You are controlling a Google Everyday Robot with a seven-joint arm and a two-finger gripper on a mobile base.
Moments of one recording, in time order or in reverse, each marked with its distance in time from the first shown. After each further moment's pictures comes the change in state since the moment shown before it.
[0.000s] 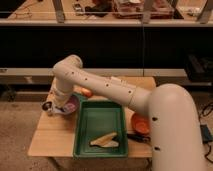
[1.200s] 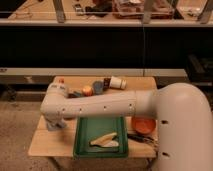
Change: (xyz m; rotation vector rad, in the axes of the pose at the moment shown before) arm -0.022 -0.056 0.049 -0.205 0.089 -0.237
